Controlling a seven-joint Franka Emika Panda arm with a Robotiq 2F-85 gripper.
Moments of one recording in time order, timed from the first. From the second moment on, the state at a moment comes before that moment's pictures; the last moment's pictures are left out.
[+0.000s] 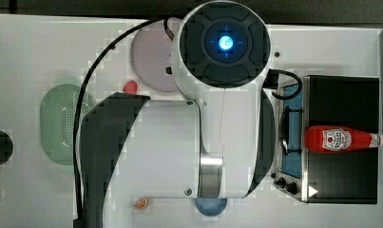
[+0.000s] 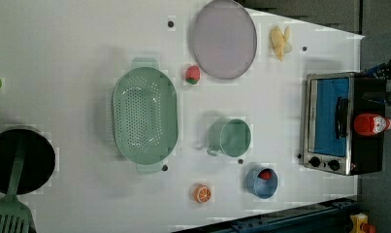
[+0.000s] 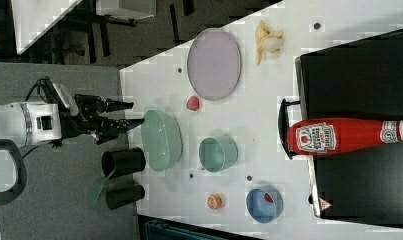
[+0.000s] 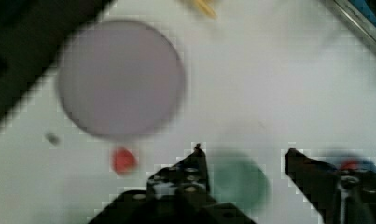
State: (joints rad) arm -0.01 -0.01 0.01 -1.75 0.01 0.21 0.06
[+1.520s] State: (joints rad) arm -0.11 -0.13 -0.47 -2.12 -0.05 0.45 0.05
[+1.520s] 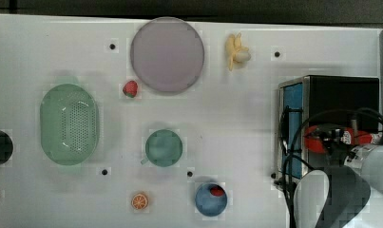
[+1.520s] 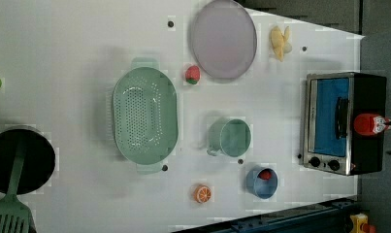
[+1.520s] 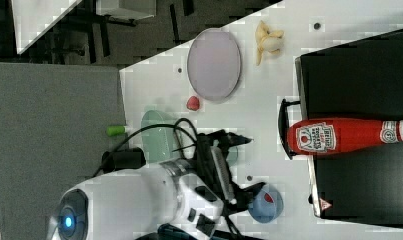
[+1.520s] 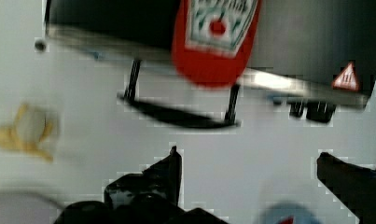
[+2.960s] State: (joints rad) arm -0.13 0.17 -0.59 -2.04 0.04 0.74 0.03
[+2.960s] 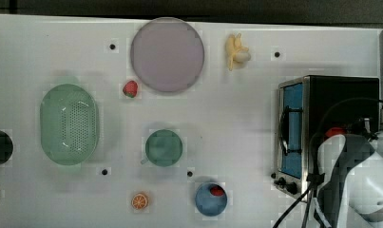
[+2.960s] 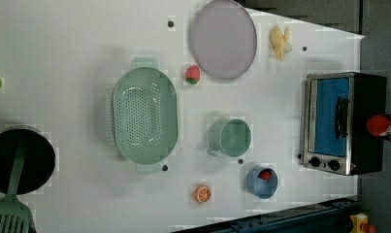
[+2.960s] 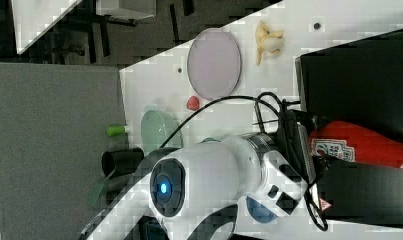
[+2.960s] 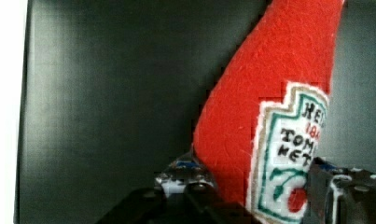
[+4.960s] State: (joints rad) arm -0.05 0.29 -0.02 -2.37 0.01 0.91 0.44
